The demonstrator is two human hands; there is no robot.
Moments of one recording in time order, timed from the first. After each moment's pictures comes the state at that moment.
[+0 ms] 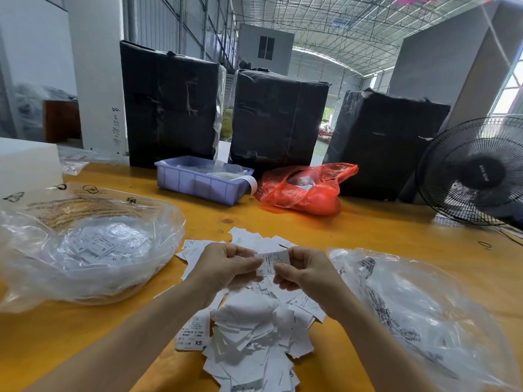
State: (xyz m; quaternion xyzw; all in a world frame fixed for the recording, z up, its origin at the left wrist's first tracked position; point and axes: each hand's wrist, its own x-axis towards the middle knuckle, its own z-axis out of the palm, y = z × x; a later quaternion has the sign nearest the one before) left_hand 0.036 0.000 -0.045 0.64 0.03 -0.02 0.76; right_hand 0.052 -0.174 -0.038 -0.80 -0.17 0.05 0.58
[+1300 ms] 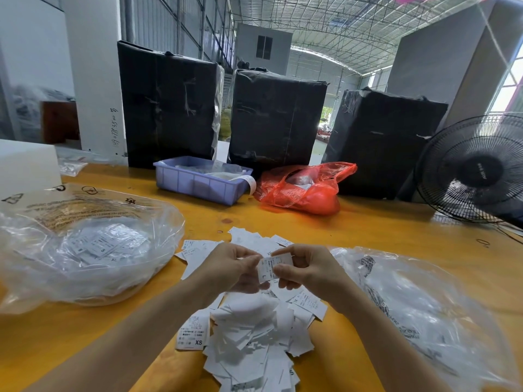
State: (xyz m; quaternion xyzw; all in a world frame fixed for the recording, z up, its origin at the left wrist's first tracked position) left_hand 0.035 -0.002 -0.041 0.70 0.00 -0.08 0.70; right_hand 0.056 -0.182 -0.033 -0.80 -0.22 0.05 0.55
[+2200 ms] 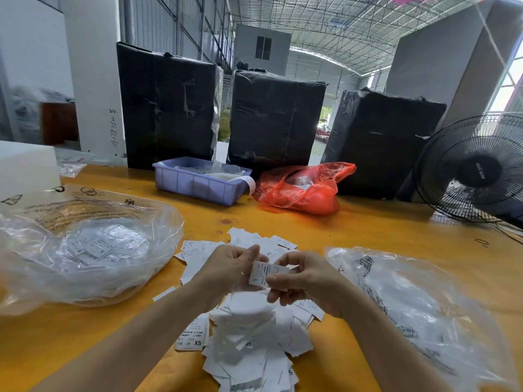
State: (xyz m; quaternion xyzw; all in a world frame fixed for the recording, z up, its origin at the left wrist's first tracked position) left_hand 0.035 -0.008 -0.045 0.67 0.00 -0.05 0.74; right_hand 0.053 -0.184 -0.033 -0.76 -0.21 0.20 0.58
